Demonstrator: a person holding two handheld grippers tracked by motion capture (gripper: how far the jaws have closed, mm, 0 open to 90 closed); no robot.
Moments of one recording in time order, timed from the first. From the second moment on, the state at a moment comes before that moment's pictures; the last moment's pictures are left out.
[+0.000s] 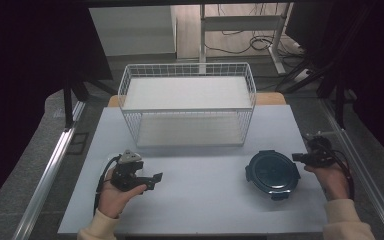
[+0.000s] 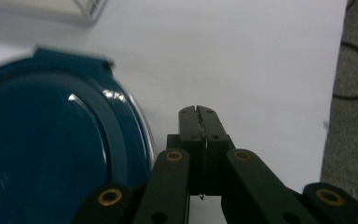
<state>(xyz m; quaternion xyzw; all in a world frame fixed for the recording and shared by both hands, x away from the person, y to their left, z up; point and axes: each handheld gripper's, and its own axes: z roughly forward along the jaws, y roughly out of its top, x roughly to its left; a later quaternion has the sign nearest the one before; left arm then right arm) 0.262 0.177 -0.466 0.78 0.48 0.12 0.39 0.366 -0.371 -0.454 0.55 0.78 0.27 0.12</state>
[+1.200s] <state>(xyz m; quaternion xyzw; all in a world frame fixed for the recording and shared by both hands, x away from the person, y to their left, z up) 0.262 0.173 -0.468 0.78 0.49 0.11 0.39 0.325 -0.358 -0.471 0.54 0.80 0.23 0.11</state>
